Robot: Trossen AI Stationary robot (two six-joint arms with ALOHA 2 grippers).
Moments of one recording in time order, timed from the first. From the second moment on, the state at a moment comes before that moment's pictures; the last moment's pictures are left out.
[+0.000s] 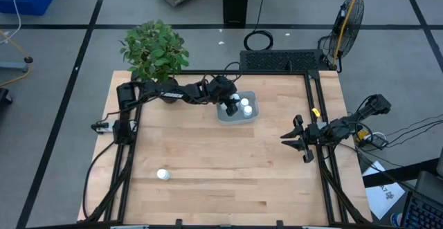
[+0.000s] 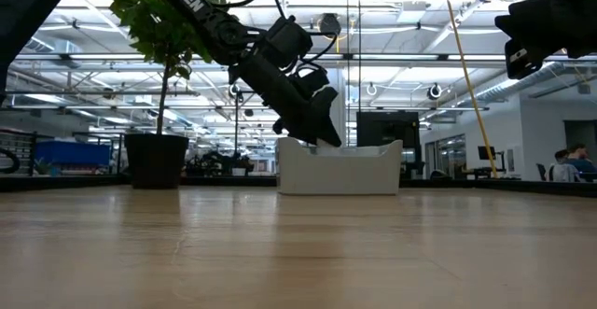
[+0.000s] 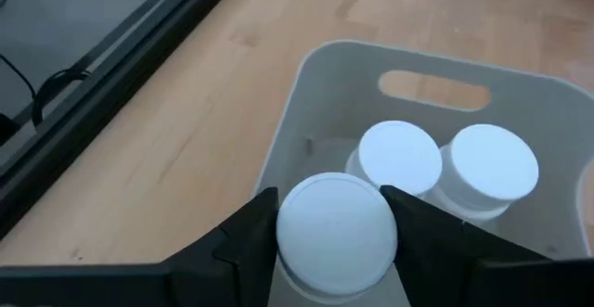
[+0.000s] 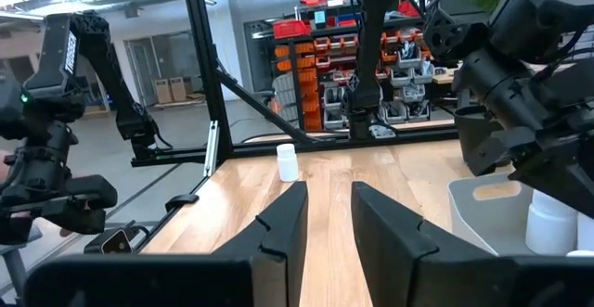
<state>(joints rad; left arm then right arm) 0.34 1.99 1.28 0.07 0.00 -0.04 0.53 0.11 0.02 0.19 0.42 0.11</state>
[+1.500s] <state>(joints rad) 0.00 1.55 1.28 -0.68 -0.13 -0.21 0.53 0.11 0.02 0.19 0.42 0.12</state>
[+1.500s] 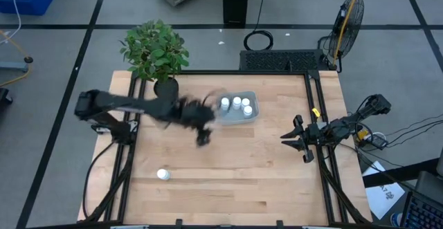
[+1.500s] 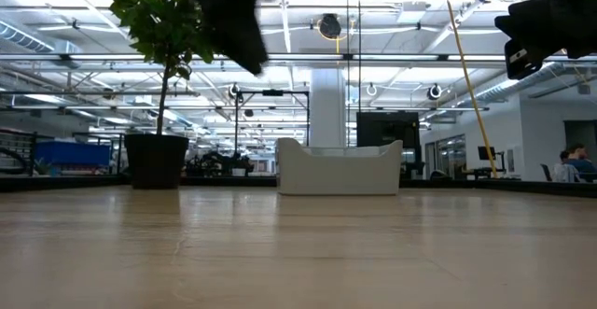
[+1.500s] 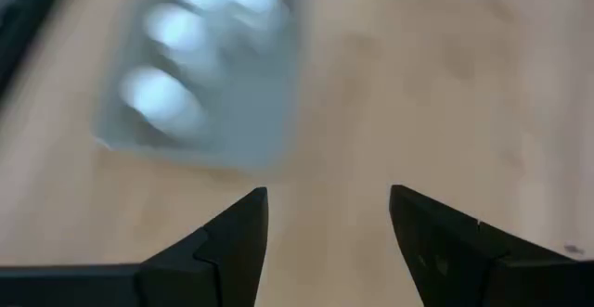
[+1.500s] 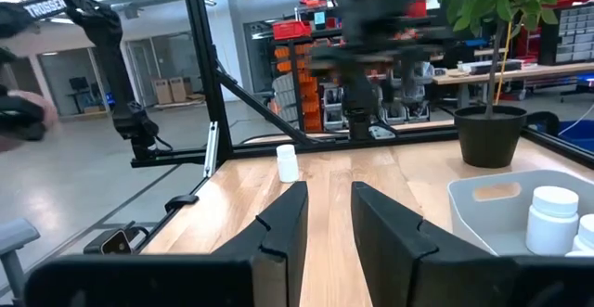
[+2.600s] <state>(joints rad) -1.02 1.58 1.23 -1.27 -0.44 -1.41 0.53 0.11 0.02 0.19 0.42 0.12</state>
